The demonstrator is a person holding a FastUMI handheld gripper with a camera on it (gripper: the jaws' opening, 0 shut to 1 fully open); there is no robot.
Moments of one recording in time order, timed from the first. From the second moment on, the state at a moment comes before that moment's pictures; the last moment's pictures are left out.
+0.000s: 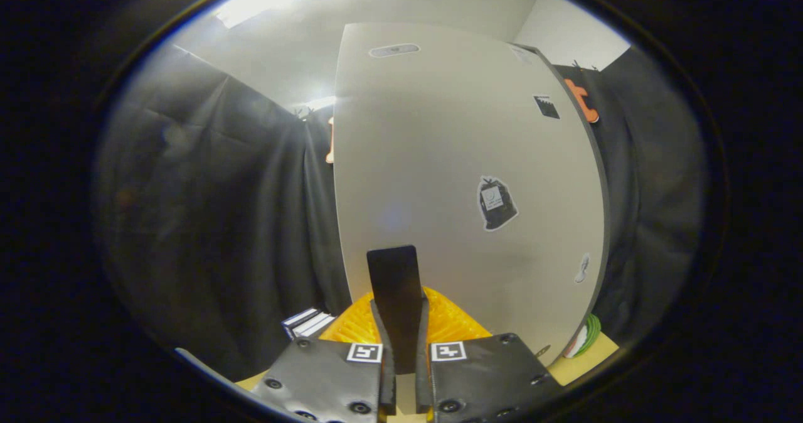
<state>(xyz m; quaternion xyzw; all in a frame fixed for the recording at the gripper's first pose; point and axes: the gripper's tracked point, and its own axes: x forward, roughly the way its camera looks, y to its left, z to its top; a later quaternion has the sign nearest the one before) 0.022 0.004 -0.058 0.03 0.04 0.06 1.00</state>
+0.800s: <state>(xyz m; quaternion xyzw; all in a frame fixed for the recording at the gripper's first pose) -0.051 -0.052 -0.038 0.04 0.05 0.13 0.99</state>
